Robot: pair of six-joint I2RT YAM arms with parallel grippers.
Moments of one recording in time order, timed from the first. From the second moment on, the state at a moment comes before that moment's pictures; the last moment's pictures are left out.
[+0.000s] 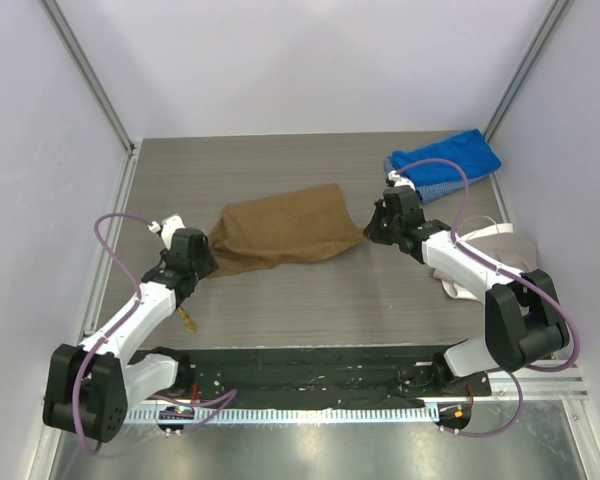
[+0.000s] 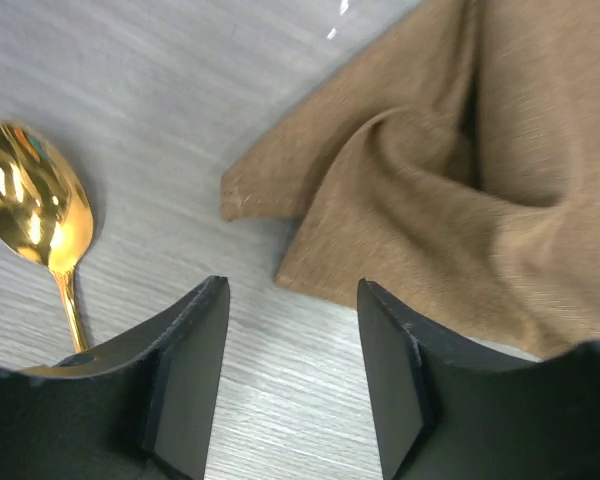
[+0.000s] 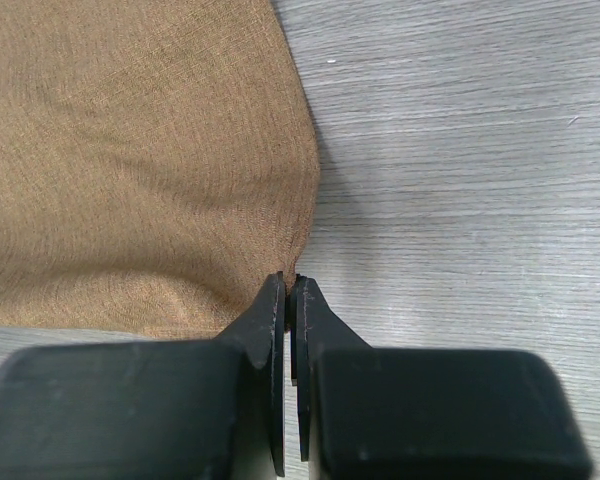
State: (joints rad) left arm -0.25 1.07 0.56 -0.28 -0.38 -0.62; right arm 0.38 1.43 0.89 -0.19 0.06 0.50
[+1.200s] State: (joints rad) left arm -0.15 1.31 0.57 -0.15 -0.16 -0.65; right arm 0.38 1.43 0.89 -0.20 0.05 0.49
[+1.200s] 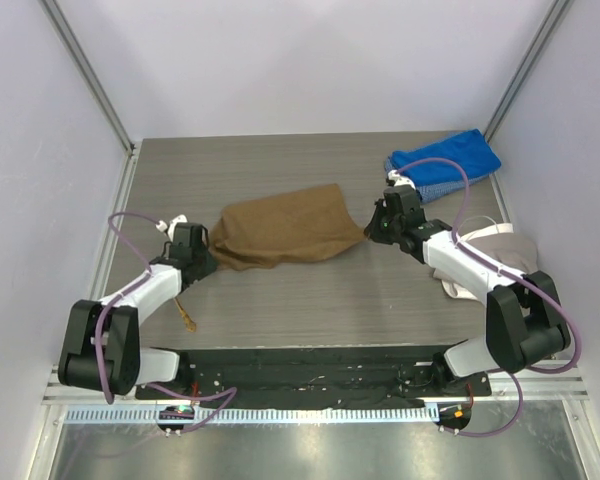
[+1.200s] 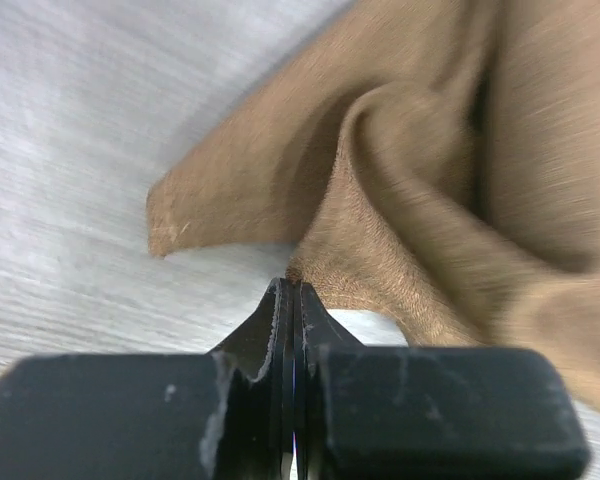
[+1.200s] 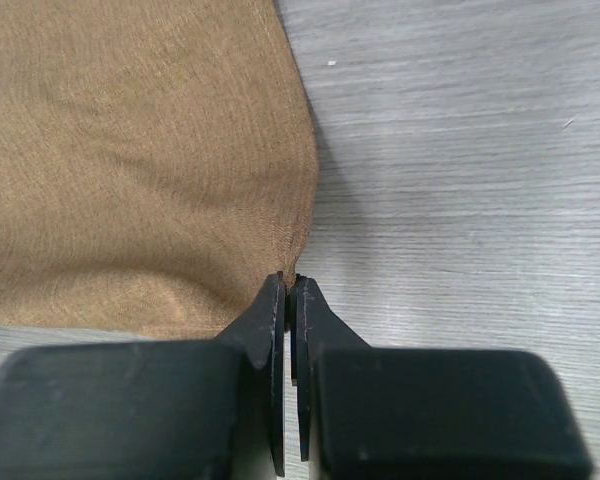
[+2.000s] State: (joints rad) left arm -0.15 0.86 1.36 -0.31 -0.24 -0.55; right arm 0.38 1.06 1.46 -0.32 0.20 0.26
